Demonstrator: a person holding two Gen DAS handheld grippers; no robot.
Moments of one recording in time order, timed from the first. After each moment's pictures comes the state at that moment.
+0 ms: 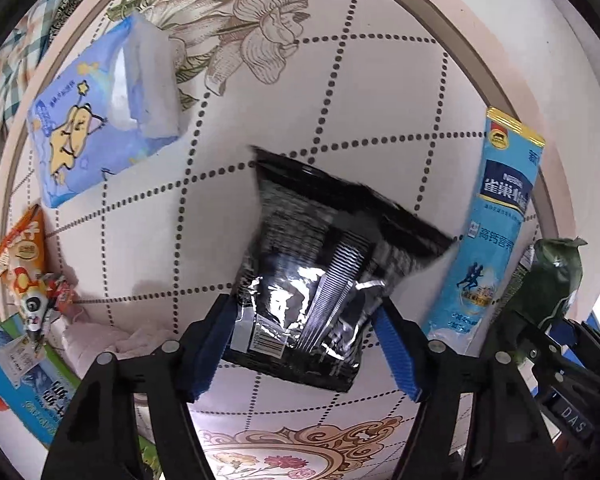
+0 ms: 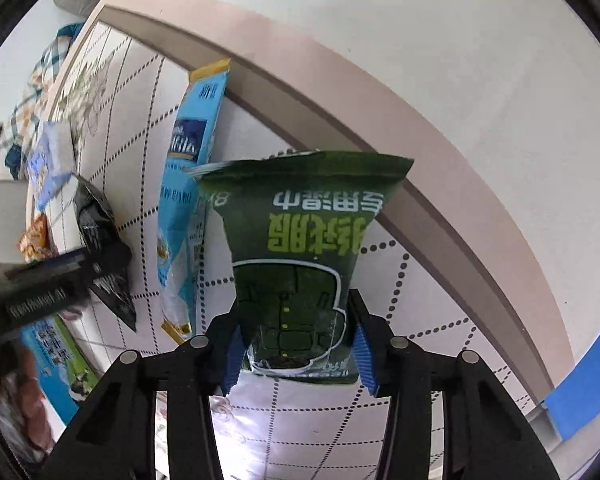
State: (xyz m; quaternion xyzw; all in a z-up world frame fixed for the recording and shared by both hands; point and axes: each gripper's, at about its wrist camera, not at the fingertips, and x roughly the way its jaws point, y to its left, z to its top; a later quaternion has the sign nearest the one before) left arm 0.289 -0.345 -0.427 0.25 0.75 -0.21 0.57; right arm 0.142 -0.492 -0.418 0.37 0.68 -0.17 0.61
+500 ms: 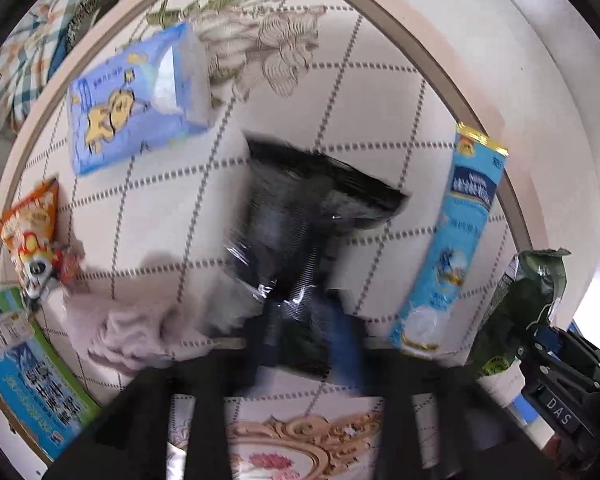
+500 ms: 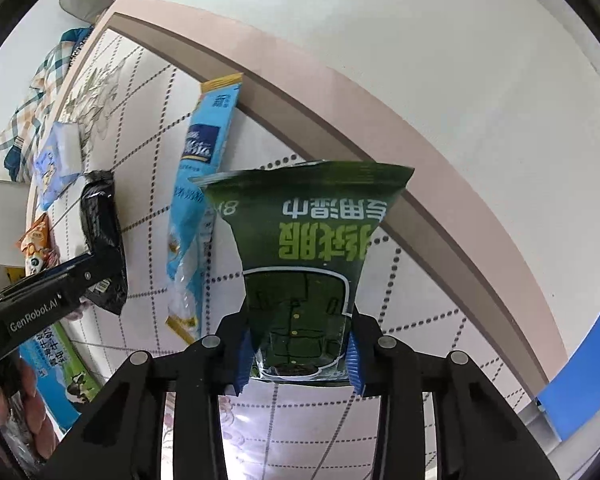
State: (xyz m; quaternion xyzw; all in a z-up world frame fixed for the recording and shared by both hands) left arm 0.258 -0.305 -0.396 0.21 0.74 -0.22 0.60; right arm 0.135 -0.479 -0.391 0.34 0.67 -0.18 0.63
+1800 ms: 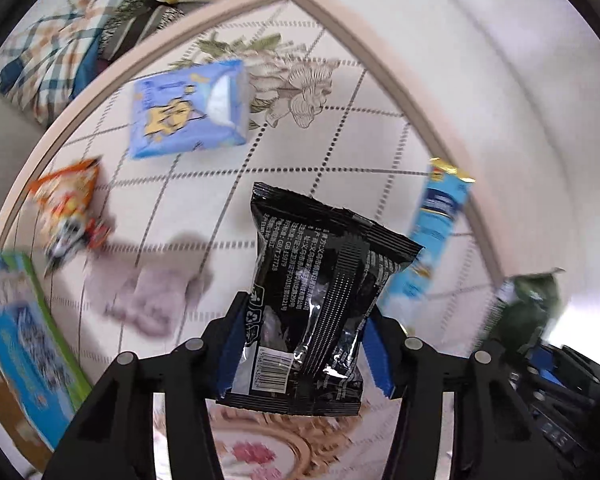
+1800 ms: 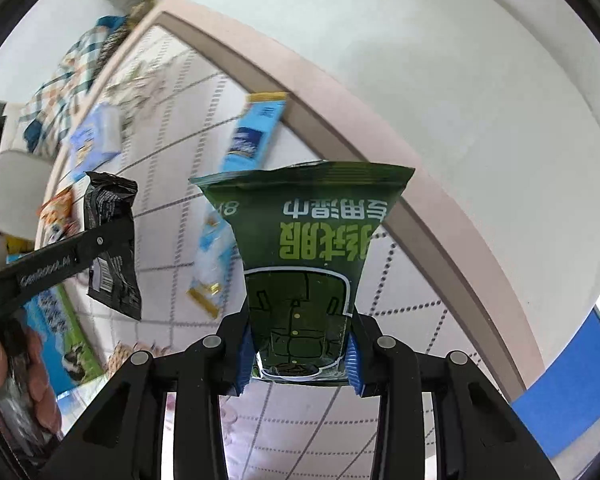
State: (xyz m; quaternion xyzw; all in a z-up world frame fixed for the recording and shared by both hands) left arm 0.180 -0.257 -0.337 0.14 0.69 -0.23 0.67; right arm 0.132 -0.458 -0.346 0.30 0.66 -0.14 0.68
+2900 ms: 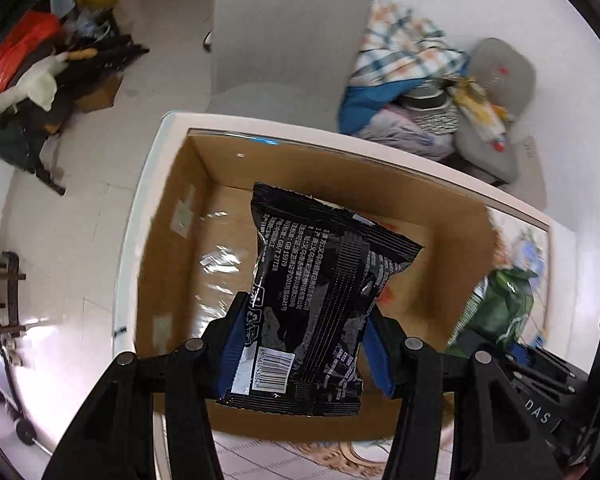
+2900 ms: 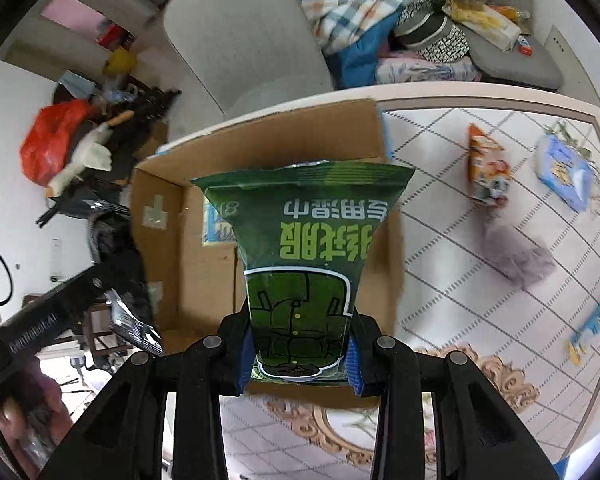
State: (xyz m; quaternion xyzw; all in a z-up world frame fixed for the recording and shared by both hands) left arm 0.274 0.213 -0.241 -0.11 0.65 0.04 0.75; right arm 0.303 -0.001 -0.261 0.10 0.68 0.12 0.72
